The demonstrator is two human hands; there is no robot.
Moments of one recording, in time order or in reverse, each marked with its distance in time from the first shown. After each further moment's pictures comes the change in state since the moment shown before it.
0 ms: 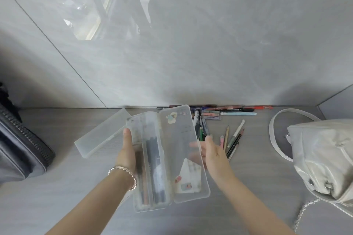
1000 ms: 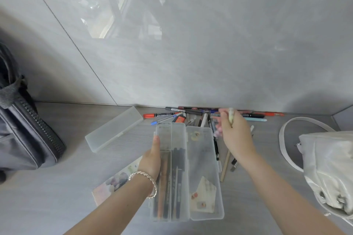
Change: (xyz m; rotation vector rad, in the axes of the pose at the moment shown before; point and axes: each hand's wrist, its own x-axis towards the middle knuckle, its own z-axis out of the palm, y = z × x) left_hand -0.039 -0.005 0.029 0.289 0.007 0.151; right_hand 0.044 -0.040 -0.027 -0.151 0.250 -0.270
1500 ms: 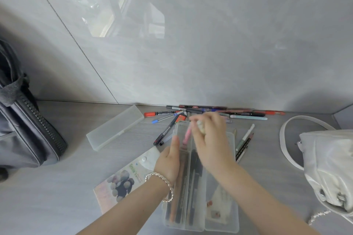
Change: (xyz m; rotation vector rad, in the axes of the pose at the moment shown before) left_hand -0.016 -0.001 0.022 0.083 -0.094 0.184; right_hand -0.040 -0.019 0.034 -0.211 -0.039 -0.370
